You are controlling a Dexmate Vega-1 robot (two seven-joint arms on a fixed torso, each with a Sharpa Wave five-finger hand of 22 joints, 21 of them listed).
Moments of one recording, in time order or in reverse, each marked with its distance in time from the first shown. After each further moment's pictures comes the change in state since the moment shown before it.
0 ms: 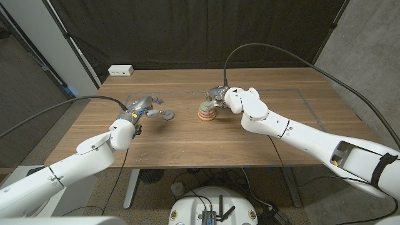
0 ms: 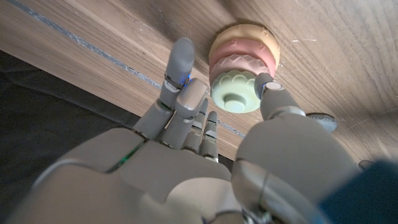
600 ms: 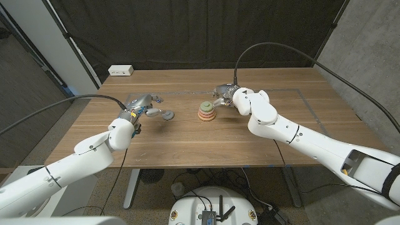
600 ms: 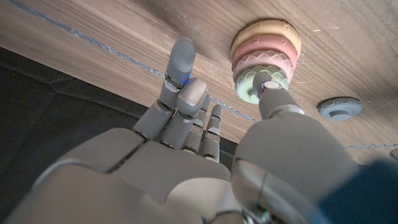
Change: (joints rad) left arm 0.020 0.014 -0.023 -0.033 -0.002 0.007 0.007; left_hand 0.000 0.000 0.004 0.004 0.000 0.000 0.000 0.000 0.000 0.005 -0.003 0.000 0.000 0.000 0.000 0.000 0.000 0.005 -0.005 0.000 0.000; right arm -0.078 -0.050 0.069 -0.092 -0.008 -0.075 -0.065; right_hand 0.004 0.020 0.012 -0.003 0.000 0.079 -0.039 0.031 0.000 0.061 -0.053 0.019 -0.014 -0.007 0.007 -0.003 0.007 0.000 0.000 -0.007 0.003
